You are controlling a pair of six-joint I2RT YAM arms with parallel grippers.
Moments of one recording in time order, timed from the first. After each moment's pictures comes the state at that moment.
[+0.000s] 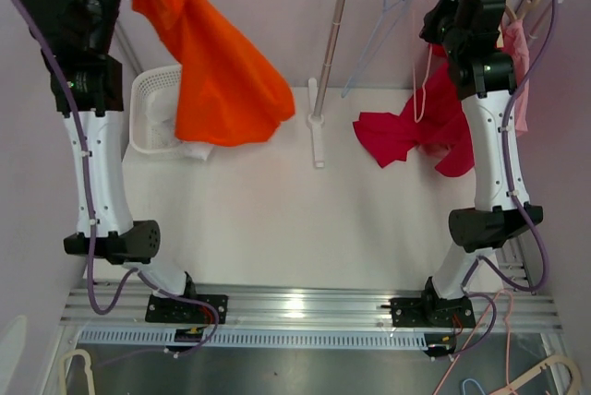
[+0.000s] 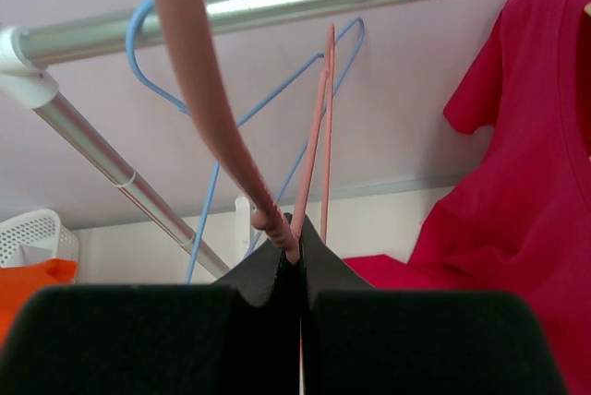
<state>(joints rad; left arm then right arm) -0.02 1.67 2.40 -0.23 0.25 -0.60 0.16 1.78 2.32 -0.66 0.15 0.27</state>
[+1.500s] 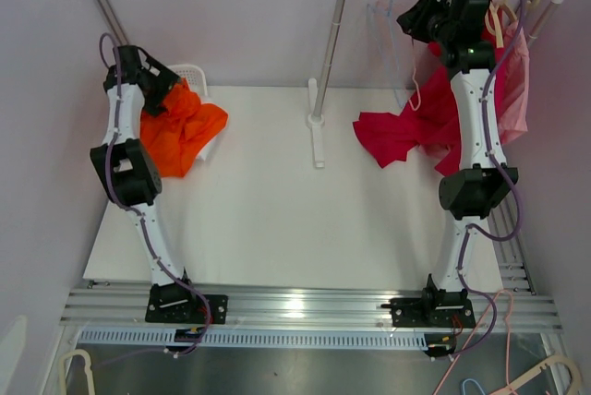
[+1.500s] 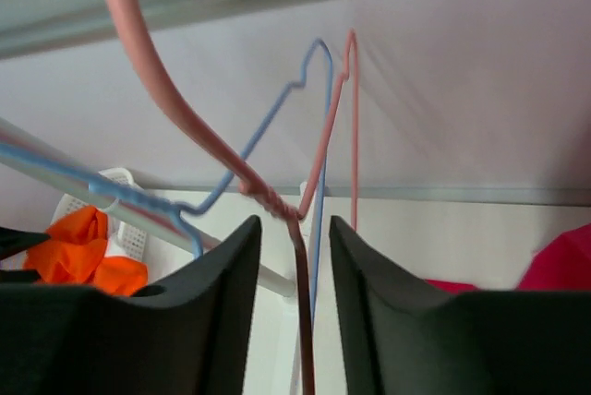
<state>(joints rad) 0.26 2.26 2.16 -0.71 0.15 -0.77 0.05 2.10 2.51 -0.56 -0.25 0.40</state>
